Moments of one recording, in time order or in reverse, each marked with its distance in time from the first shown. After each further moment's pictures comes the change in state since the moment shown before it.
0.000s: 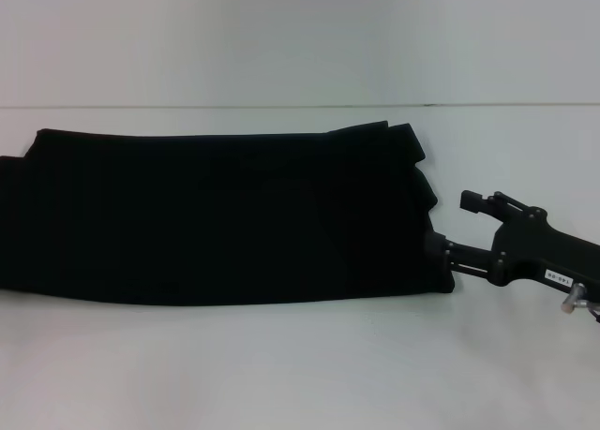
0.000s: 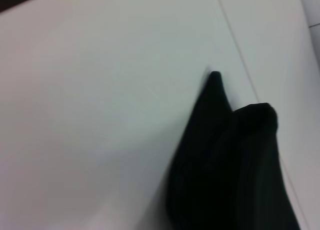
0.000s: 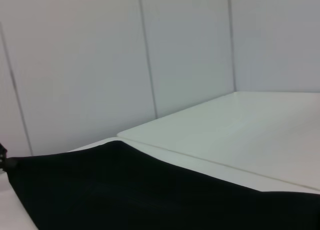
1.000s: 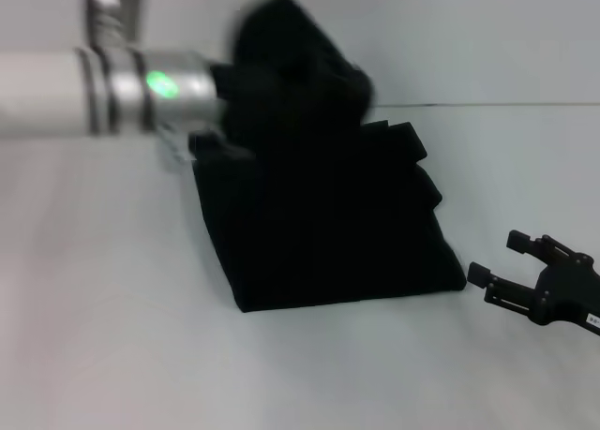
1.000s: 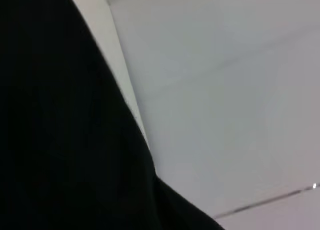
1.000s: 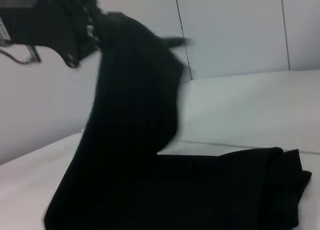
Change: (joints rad) left arm -0.572 -0.270 0.273 -0.001 -0.172 0.053 0.104; right arm -0.115 0.002 0.061 0.014 -0.001 -0.005 -0.007
